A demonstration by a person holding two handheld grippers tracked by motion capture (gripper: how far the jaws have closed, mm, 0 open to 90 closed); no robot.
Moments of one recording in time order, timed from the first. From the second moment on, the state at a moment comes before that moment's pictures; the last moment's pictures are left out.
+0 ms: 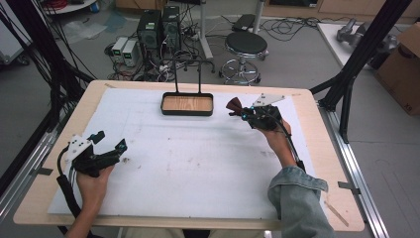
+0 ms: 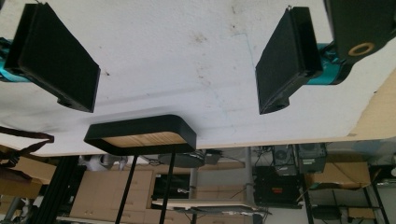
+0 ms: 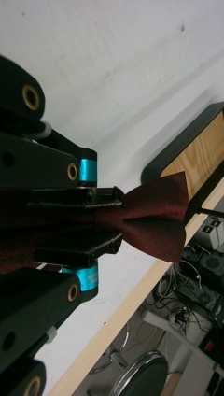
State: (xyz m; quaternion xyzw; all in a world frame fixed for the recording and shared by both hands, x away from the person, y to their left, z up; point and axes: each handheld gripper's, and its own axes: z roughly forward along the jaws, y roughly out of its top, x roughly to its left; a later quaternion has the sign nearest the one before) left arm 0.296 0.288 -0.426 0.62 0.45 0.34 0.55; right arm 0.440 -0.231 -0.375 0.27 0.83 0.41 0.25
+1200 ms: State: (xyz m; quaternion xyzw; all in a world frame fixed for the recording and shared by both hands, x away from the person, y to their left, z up) left arm 0.296 0.287 -0.426 0.61 0.44 0.33 0.56; right arm 0.482 -0.163 -0.303 0.27 0.77 0.52 0.26
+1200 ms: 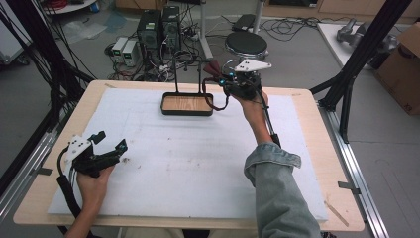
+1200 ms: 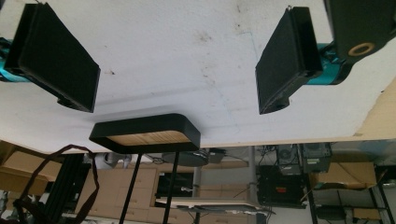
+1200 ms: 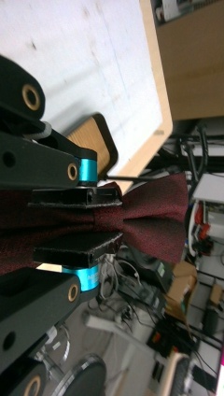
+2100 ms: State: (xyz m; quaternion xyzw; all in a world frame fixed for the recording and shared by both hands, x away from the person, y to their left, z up) left arm 0.297 0.286 -0.428 0.61 0.44 0.33 0.57; right arm 0.516 -0.153 -0.314 0.32 0.74 0.52 0.28
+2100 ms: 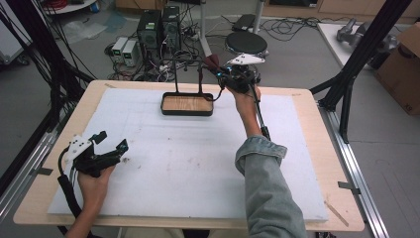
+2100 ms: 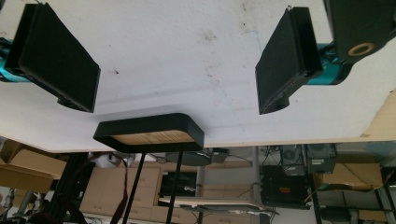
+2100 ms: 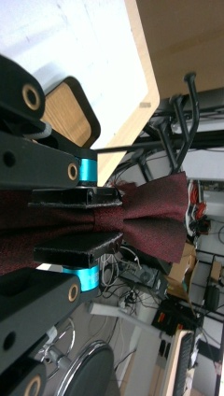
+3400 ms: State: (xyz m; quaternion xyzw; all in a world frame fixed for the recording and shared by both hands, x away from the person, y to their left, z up) left arm 0.297 0.286 -0.428 0.61 0.44 0.33 0.57; right arm 0.524 -0.164 -0.326 0.35 0.74 0.51 0.27
